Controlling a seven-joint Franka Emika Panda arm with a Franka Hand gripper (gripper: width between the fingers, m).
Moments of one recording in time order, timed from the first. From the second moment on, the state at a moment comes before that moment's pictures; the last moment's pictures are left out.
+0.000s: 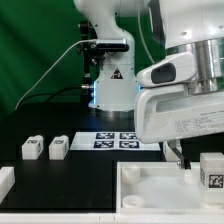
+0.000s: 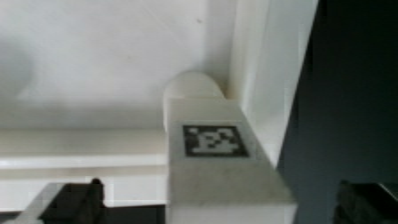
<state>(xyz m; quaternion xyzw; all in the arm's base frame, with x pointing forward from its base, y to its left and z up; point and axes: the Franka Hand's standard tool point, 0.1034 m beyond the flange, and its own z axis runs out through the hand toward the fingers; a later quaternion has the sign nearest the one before) 0.616 0.114 0.082 -1.00 -0.02 -0.02 0.07</state>
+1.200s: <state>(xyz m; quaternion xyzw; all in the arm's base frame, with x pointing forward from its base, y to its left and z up) 0.629 0.115 0.079 -0.97 0.25 0.00 0.06</state>
